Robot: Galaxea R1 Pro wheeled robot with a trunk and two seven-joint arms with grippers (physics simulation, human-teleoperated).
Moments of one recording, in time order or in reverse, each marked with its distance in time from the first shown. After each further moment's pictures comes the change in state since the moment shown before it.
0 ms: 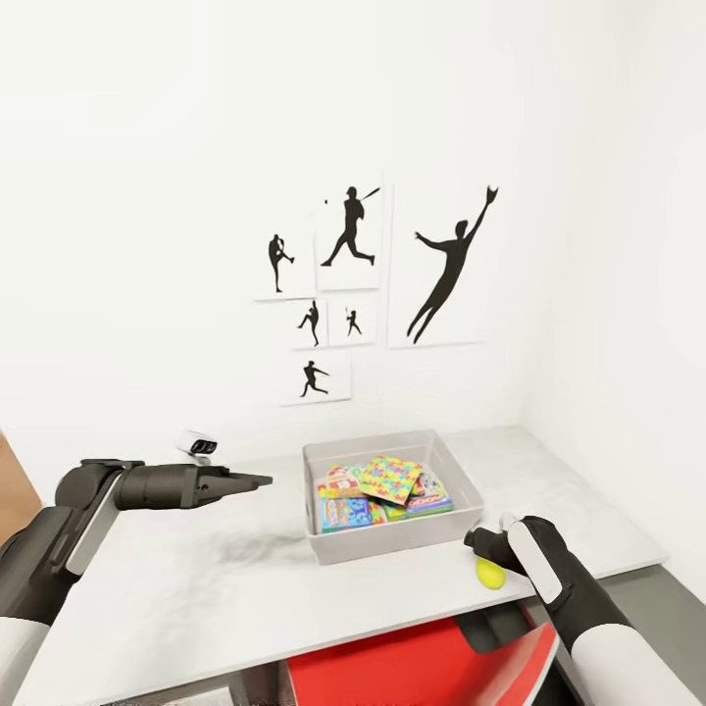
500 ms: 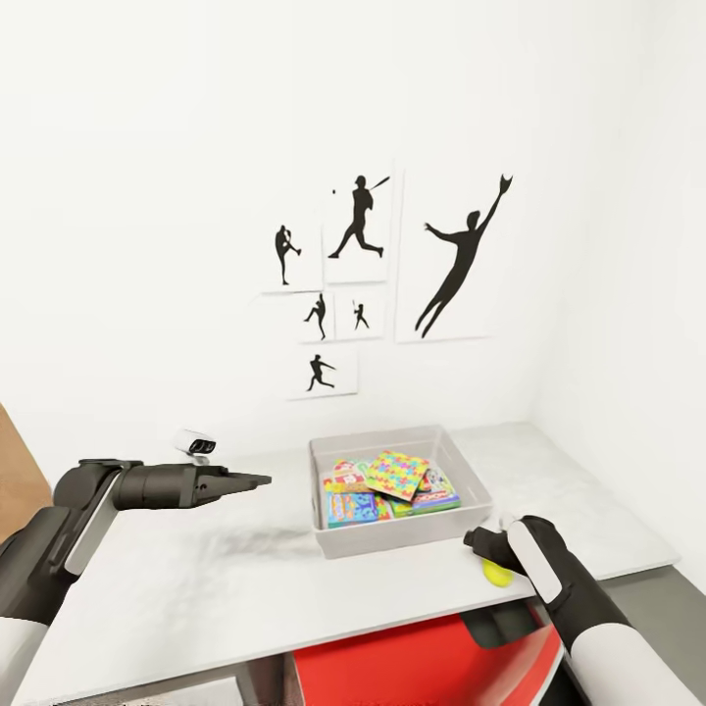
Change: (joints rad) left arm 0.001 0.003 0.003 0.000 0.001 0.000 0.000; right arm -0.002 0.001 0.000 0.000 0.000 0.000 -0.003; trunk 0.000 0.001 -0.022
